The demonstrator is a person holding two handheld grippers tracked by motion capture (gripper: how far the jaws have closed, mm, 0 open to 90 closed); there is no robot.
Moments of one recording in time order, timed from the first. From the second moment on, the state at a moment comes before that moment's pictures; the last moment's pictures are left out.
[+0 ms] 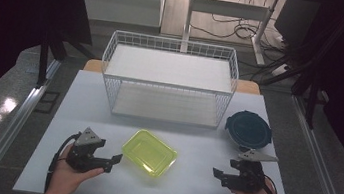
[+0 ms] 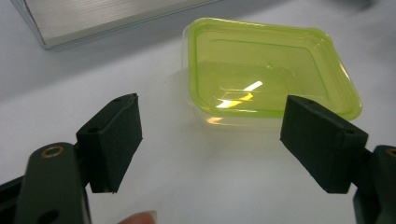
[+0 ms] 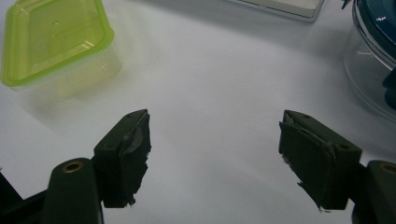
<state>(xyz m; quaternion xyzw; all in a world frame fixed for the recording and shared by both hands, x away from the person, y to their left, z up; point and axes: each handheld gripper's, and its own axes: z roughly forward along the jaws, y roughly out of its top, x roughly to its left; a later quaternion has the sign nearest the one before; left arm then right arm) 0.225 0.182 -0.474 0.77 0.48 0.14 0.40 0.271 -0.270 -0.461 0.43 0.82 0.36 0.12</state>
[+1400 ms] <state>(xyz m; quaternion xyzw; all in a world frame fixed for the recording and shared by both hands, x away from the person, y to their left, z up) 0.231 0.184 -0.481 0.77 0.49 0.13 0.39 0.431 -0.330 -0.394 0.49 0.81 0.29 0.16</state>
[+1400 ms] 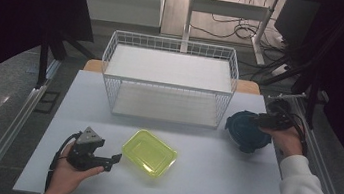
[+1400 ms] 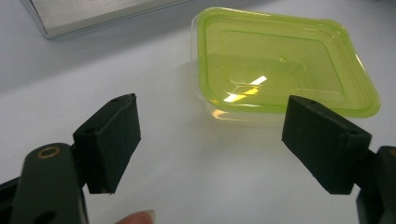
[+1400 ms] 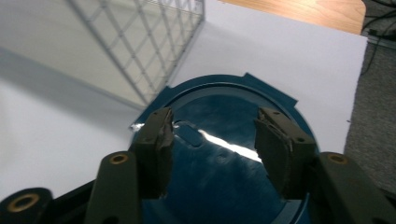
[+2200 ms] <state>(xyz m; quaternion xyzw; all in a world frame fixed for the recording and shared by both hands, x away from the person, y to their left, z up) 0.233 0.183 -0.483 0.77 0.49 0.14 0.38 0.485 -0.364 -0.403 0.49 0.81 0.24 0.19</state>
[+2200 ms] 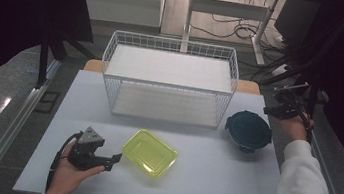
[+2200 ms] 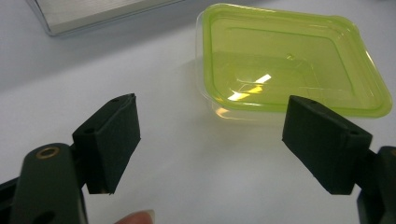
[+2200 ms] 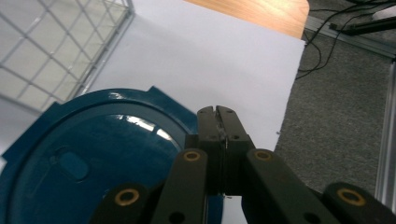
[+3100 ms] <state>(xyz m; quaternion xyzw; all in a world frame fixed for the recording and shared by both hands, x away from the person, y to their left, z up) 0.237 0.187 -0.487 0.77 0.50 0.14 0.37 0.524 -0.345 -0.446 0.43 0.87 0.16 0.20</state>
